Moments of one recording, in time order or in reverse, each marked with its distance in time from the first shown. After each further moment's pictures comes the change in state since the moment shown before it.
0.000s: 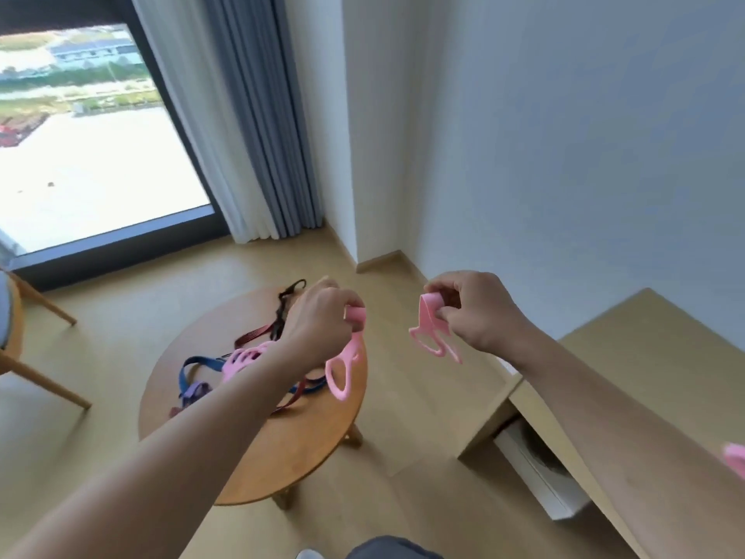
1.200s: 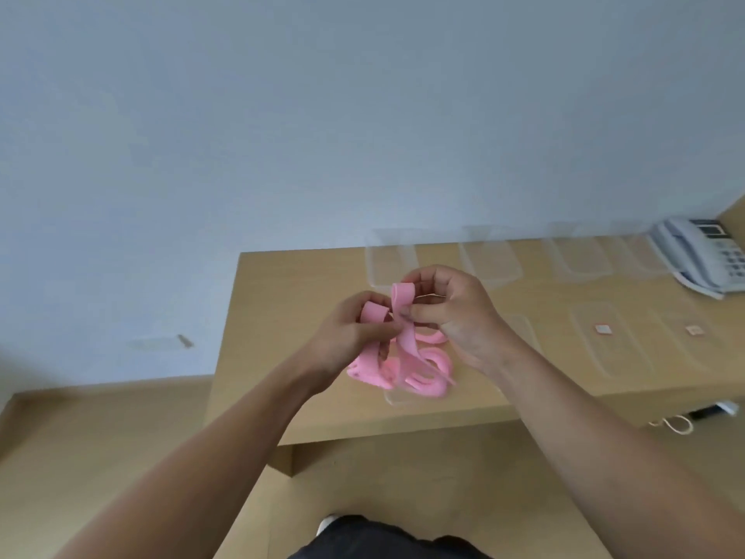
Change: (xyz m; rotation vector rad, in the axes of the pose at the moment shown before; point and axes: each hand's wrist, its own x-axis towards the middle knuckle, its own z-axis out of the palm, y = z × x) left_hand -0.003 0.429 0.232 -0.834 -1.382 0.480; right_hand -0.271 0.216 -0.177 0.785 1.081 0.659
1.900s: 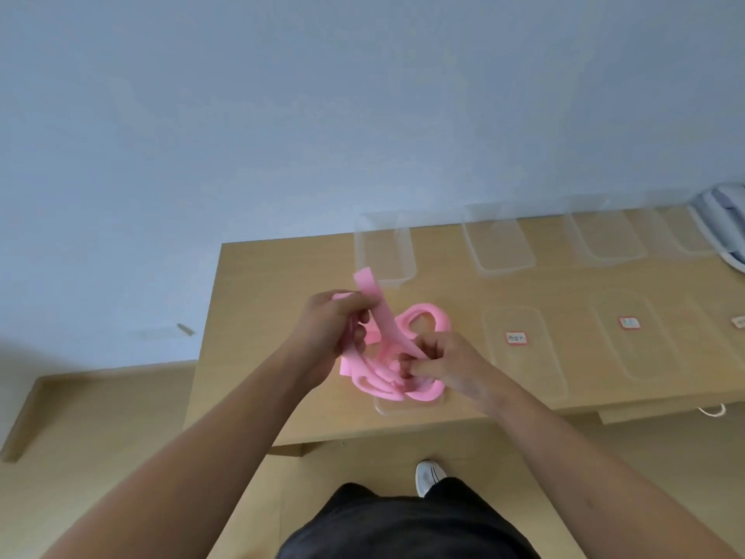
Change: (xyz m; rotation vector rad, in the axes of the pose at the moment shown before) left_hand 0.066 -0.019 0.001 -0.185 0.290 -0.256; right_hand 0.031 0.113 -0.049 -0.148 -0.259 0.334
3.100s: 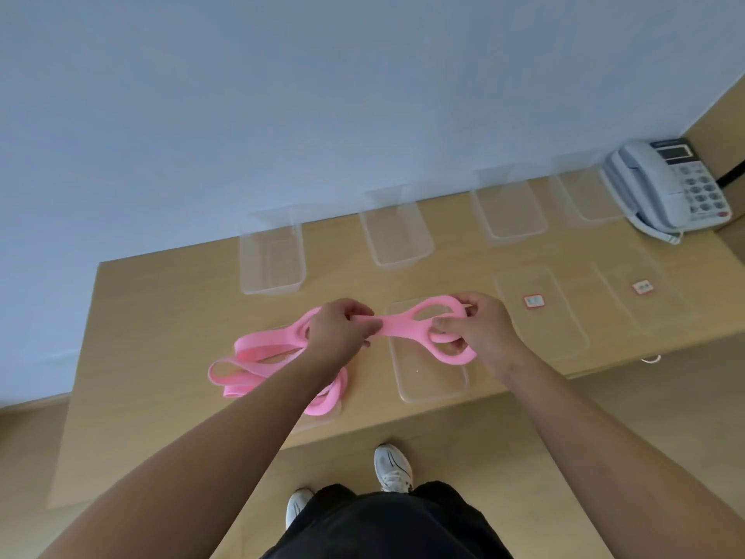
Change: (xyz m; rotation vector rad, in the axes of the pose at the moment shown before) left_hand 0.076 -0.060 0.175 0.581 0.095 -0.007; right_hand -0.028 0.050 -0.192 0.186 0.562 0.142
